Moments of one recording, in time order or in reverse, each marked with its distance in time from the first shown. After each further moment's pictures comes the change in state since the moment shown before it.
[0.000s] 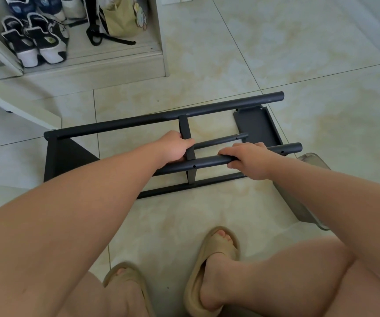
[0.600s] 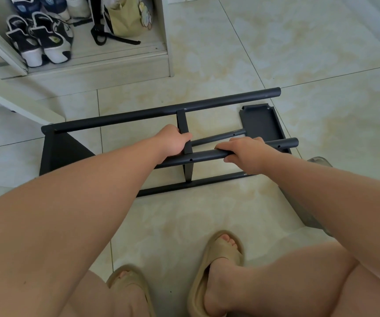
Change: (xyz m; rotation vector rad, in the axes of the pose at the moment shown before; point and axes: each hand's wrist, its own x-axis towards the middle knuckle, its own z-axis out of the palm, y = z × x) left_hand 0.017 0.002 -0.019 0.041 0.077 0.008; right_hand 0.026 -0.014 -0.014 -0.021 0.023 -0.002
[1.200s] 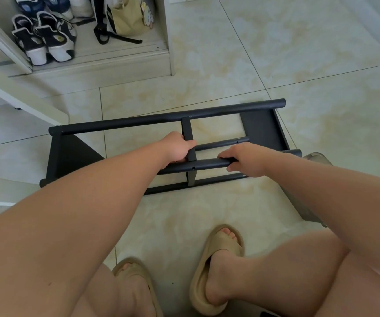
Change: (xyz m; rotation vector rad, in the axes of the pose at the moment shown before) left_hand -0.022 -0.013 0.014 -0.020 -0.062 -0.014; right_hand -0.021 -0.014 0.002 0.045 -0.185 -0.009
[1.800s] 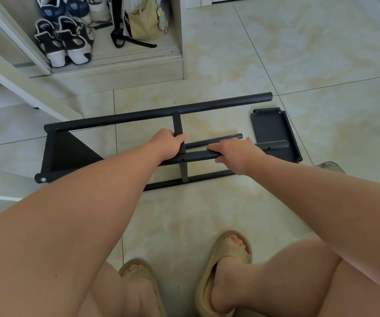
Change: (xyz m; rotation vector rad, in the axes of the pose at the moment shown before) left_hand 0.004 -0.016 -0.041 0.118 0.179 -0.007; right_hand 0.043 -0.037 -0.006 -0.182 0.147 0.003
